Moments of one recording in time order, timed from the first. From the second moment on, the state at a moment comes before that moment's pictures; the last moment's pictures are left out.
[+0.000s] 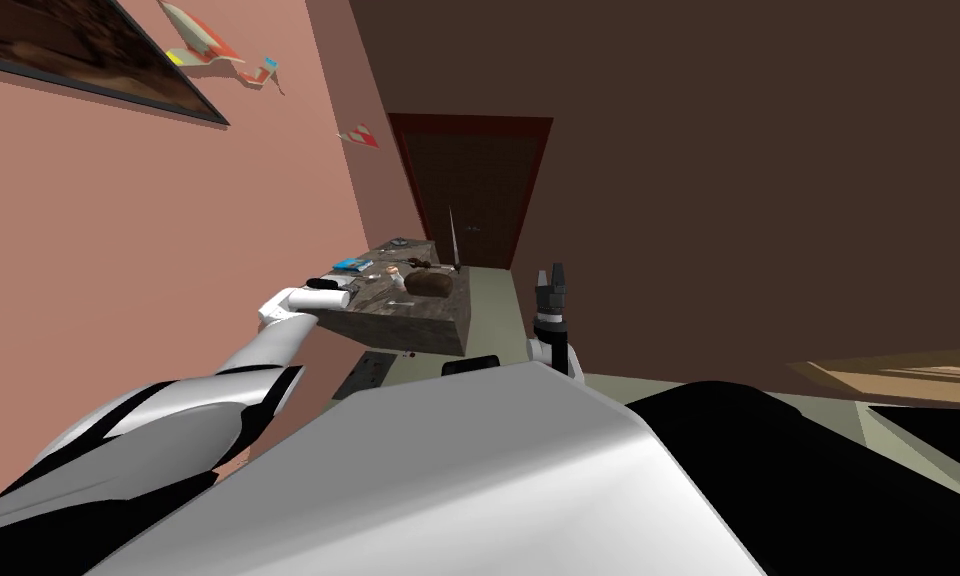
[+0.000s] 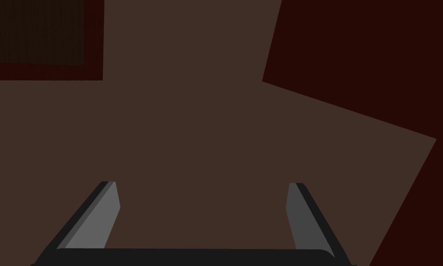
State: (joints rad) left arm -0.49 0.83 -0.04 -0.99 0.30 0.77 -0.36; right arm 0.52 0.04 -0.05 -2.25 0.12 -0.59 0.04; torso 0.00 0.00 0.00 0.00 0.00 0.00
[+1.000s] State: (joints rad) left arm -0.63 0.85 -0.02 -0.75 0.38 0.99 -0.44; right arm 0.52 0.04 -0.05 -2.25 0.12 -0.59 0.04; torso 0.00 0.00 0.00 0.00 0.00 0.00
